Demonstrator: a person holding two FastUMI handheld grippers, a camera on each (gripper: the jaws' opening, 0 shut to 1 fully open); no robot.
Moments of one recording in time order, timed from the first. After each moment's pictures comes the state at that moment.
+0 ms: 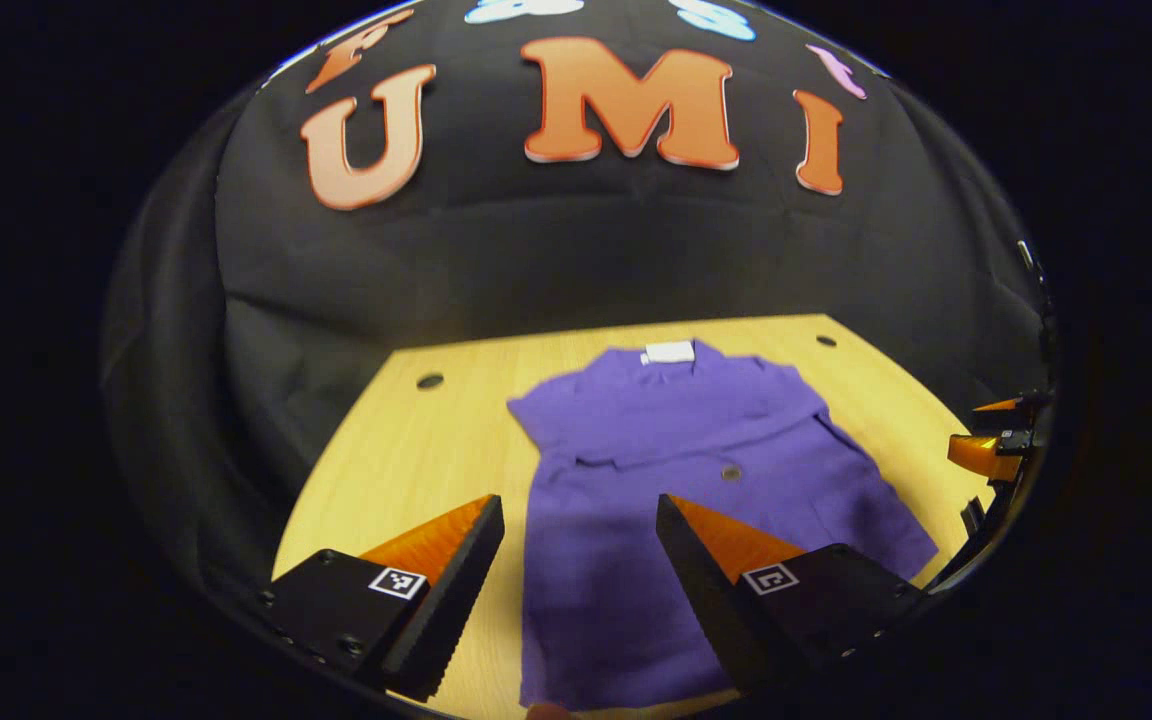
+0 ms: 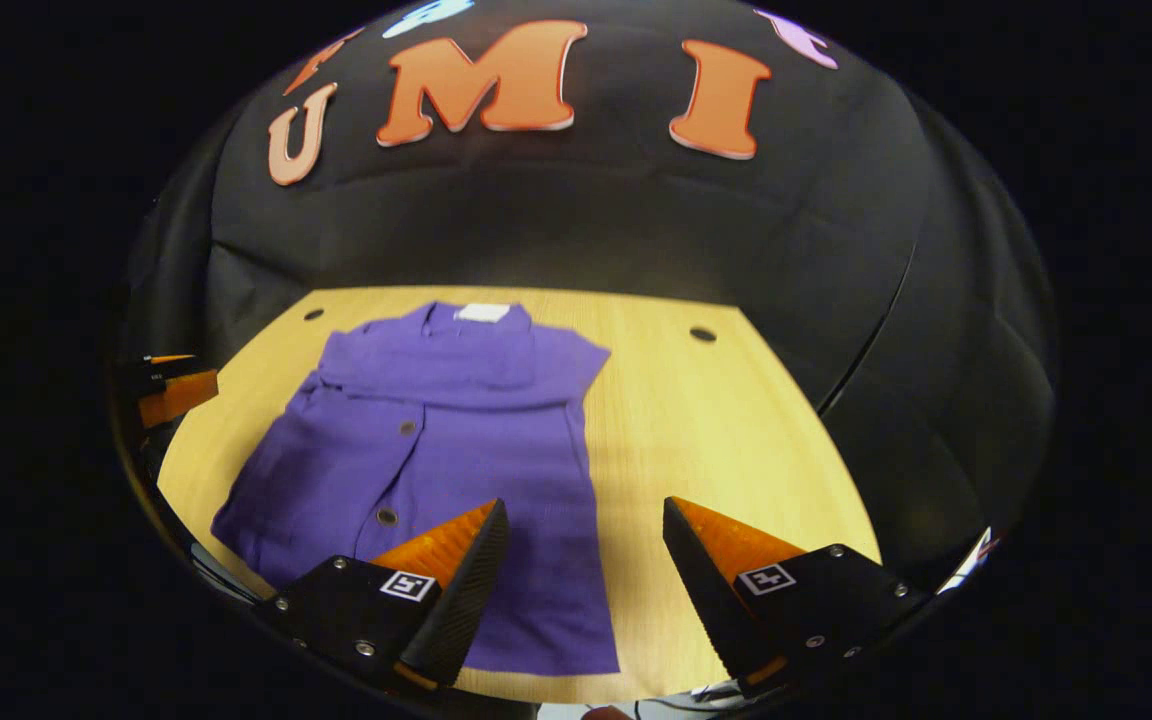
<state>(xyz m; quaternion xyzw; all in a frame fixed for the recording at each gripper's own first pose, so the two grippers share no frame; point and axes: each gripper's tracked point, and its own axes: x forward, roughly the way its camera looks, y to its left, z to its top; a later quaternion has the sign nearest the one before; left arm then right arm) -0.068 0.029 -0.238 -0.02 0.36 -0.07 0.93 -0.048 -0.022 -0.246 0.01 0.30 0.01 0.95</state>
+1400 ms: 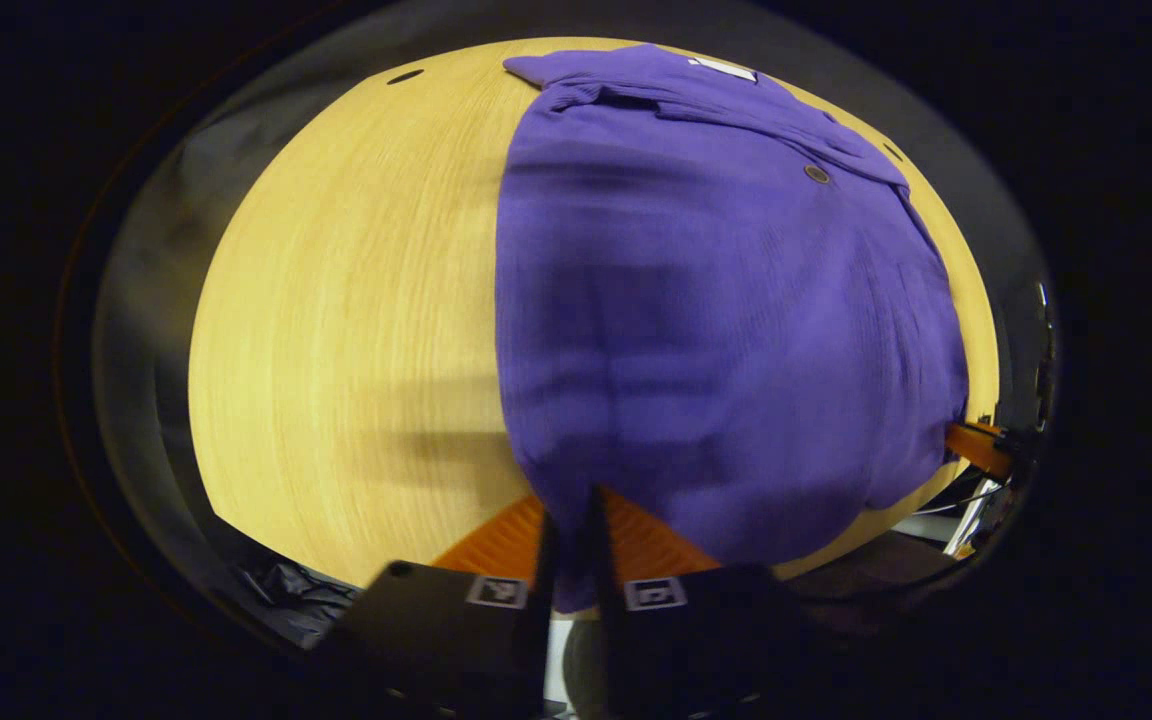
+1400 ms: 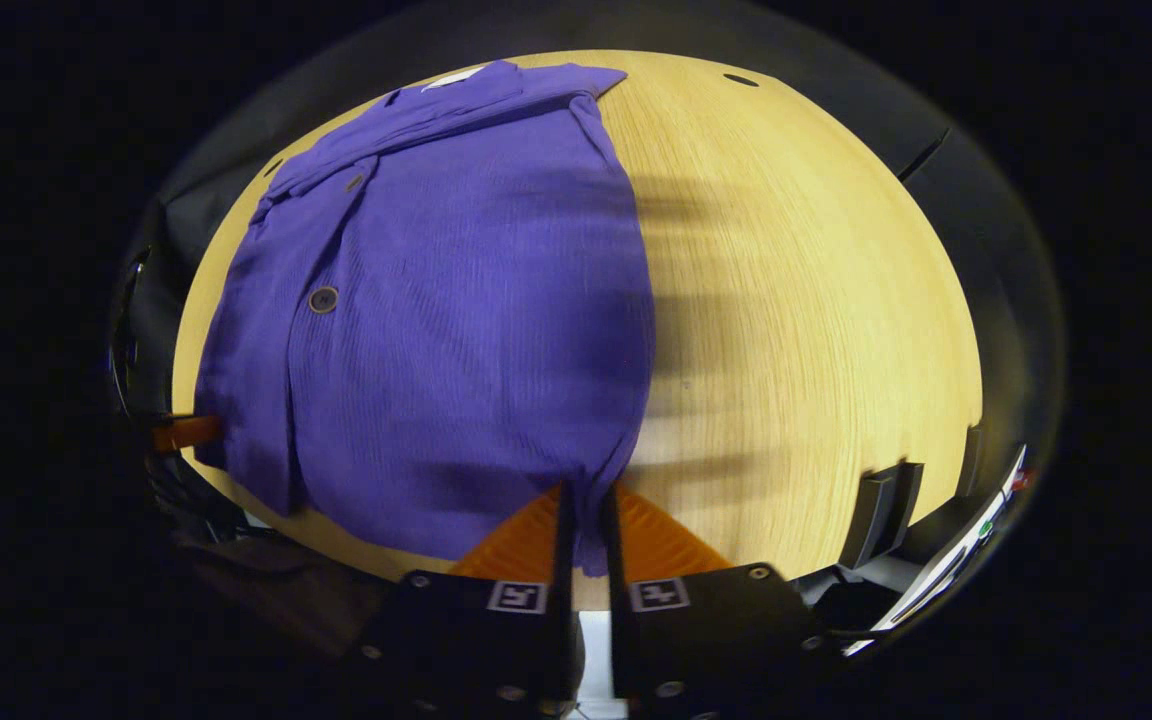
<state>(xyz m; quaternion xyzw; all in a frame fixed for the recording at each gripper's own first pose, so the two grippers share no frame) -0.082 0.003 -0.312 -0.05 0.71 -0.07 0.70 -0.131 0.017 -0.369 0.07 0.59 0.04 0.80</state>
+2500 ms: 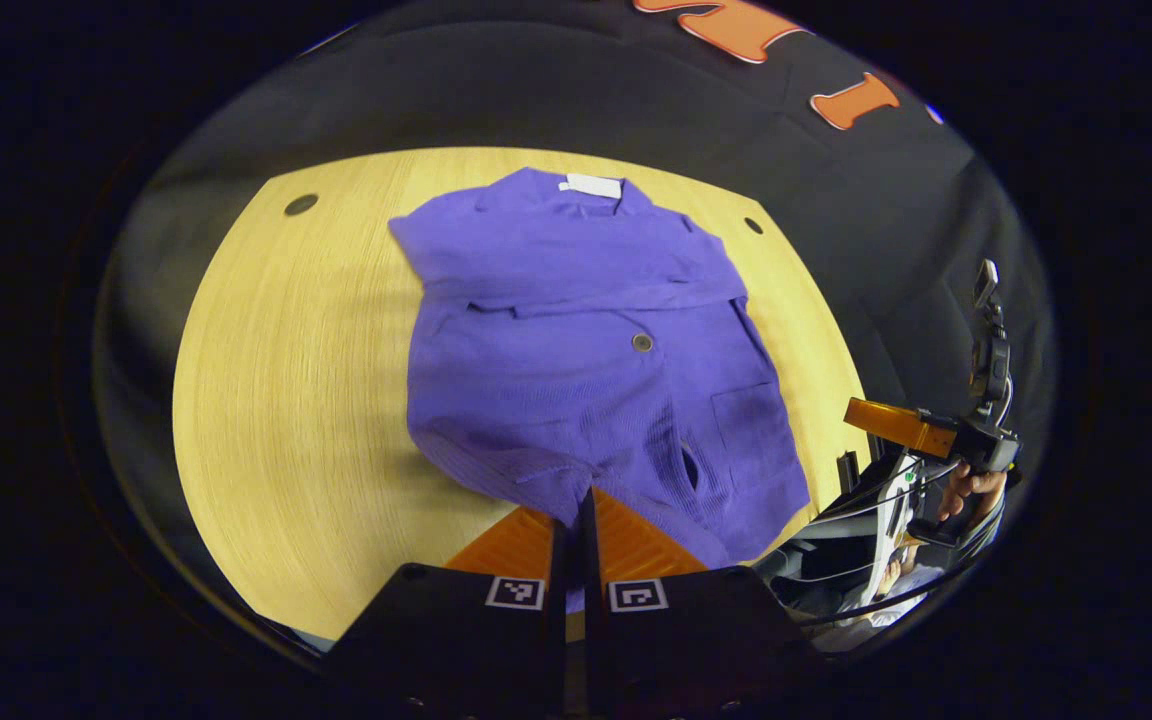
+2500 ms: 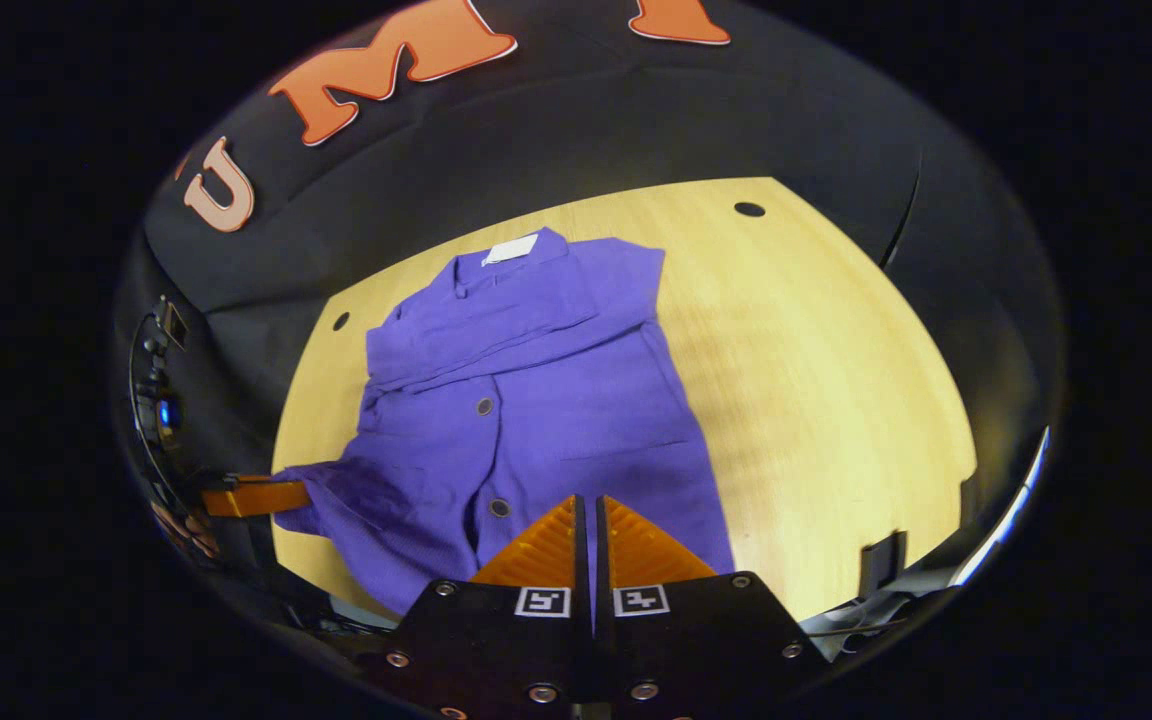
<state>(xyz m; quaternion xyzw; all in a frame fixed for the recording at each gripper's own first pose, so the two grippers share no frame) 0.059 -0.029 -0.179 -0.10 0.58 -0.23 0.78 -0.046 0.044 -0.217 0.14 0.44 0.02 0.89</state>
